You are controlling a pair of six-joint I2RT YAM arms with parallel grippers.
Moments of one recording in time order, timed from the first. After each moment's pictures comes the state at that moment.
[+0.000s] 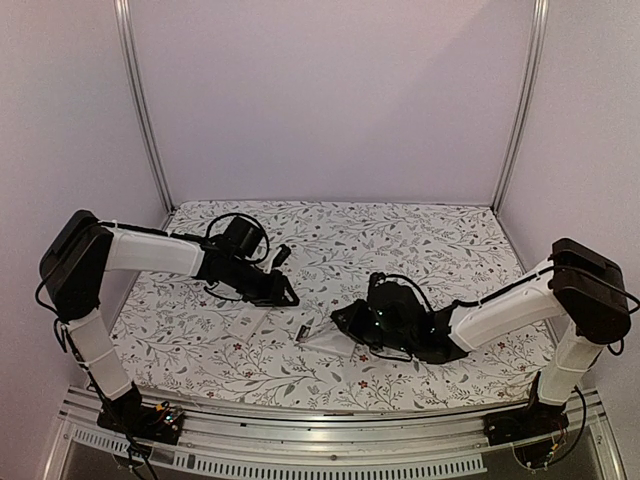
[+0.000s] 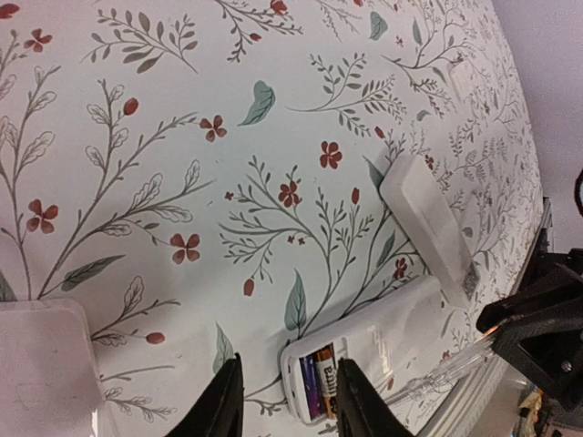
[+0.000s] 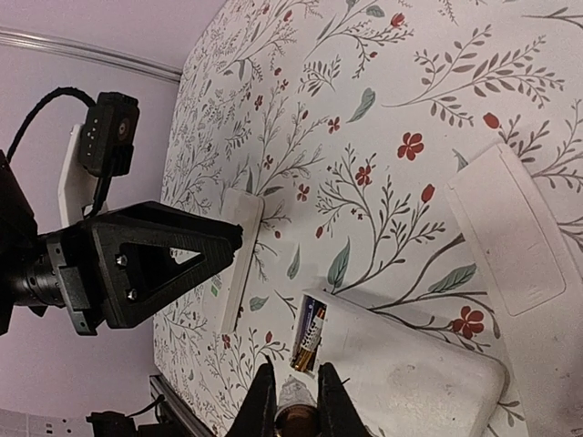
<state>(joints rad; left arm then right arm) -0.63 1.78 1.03 -0.22 0.43 -0.43 1.11 1.74 0.77 0.46 0.25 1.27</state>
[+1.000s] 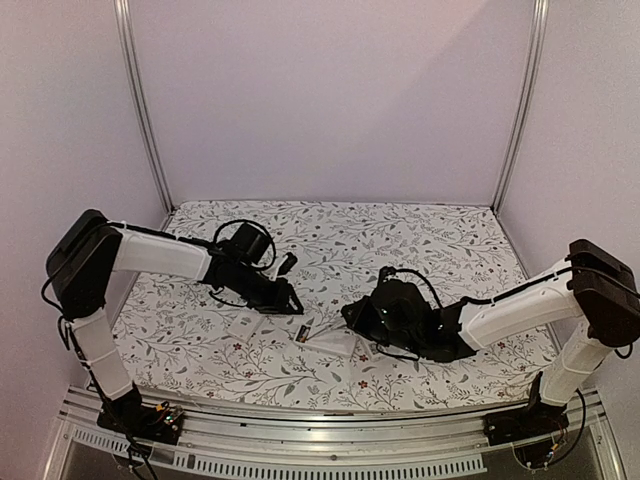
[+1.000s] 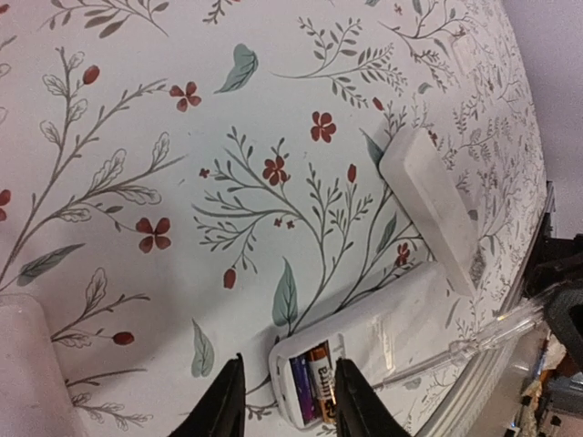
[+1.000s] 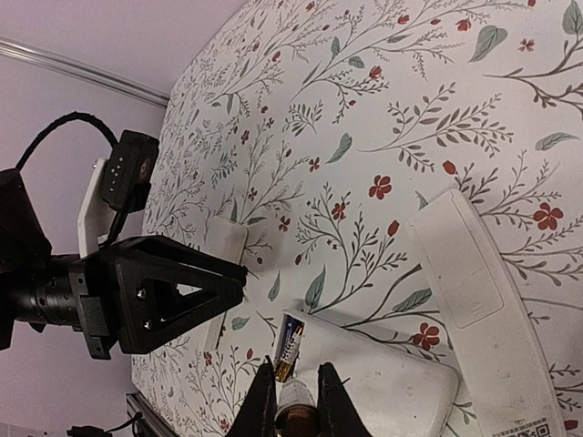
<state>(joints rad) -0.65 1.80 1.03 -0.22 0.44 -0.43 1.13 1.66 0.76 0.36 0.37 1.22</state>
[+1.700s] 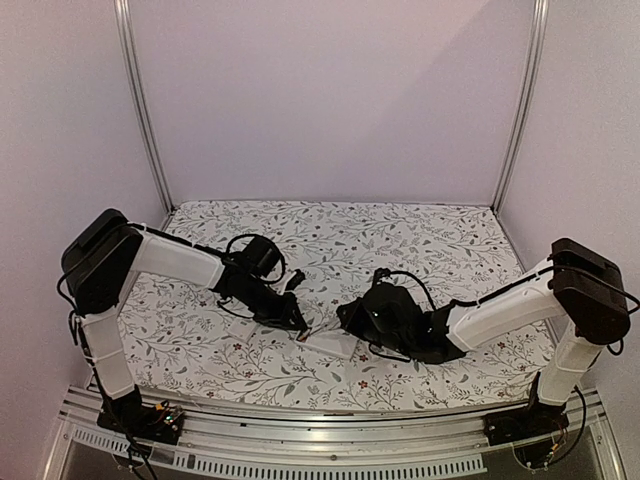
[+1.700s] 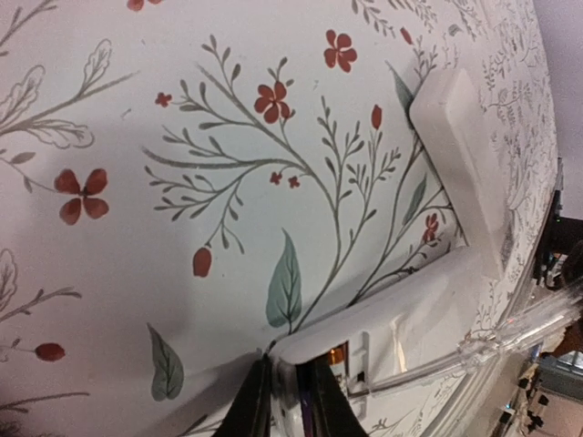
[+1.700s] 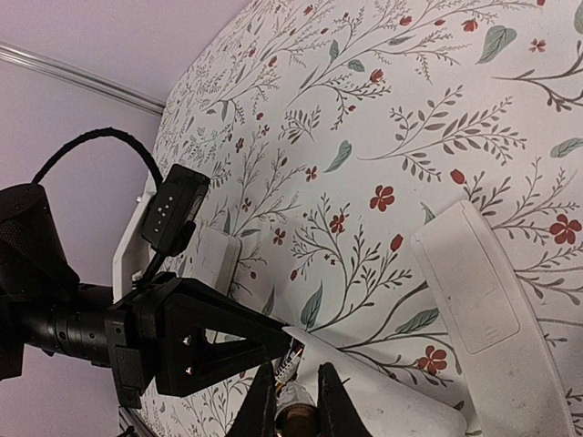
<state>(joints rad) -0.71 1.90 1.03 -0.22 0.48 -0.45 1.13 1.74 0.79 0.41 0.40 1.22</state>
